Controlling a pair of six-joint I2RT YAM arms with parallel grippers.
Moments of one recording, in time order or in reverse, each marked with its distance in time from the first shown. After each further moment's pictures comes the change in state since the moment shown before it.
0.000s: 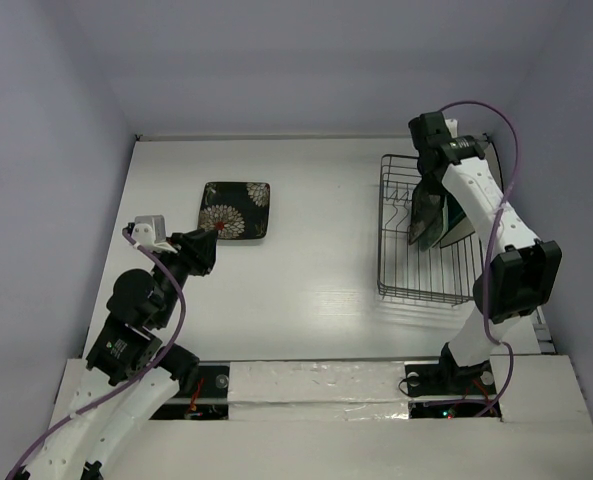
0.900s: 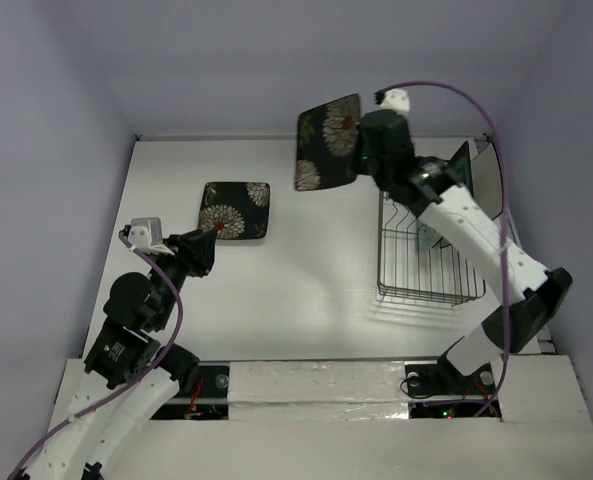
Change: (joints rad) left arm 0.000 -0.019 0.000 0.000 0.000 -0.004; right arm 0.397 -0.169 0.115 0.328 -0.090 0.204
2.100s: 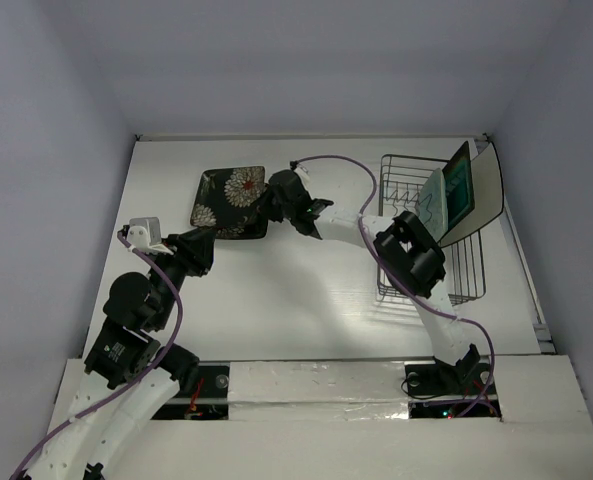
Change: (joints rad) left arm 0.013 -0.003 0.000 0.000 0.000 -0.005; right arm 0.164 0.711 -0.106 0.785 -0.397 0.680
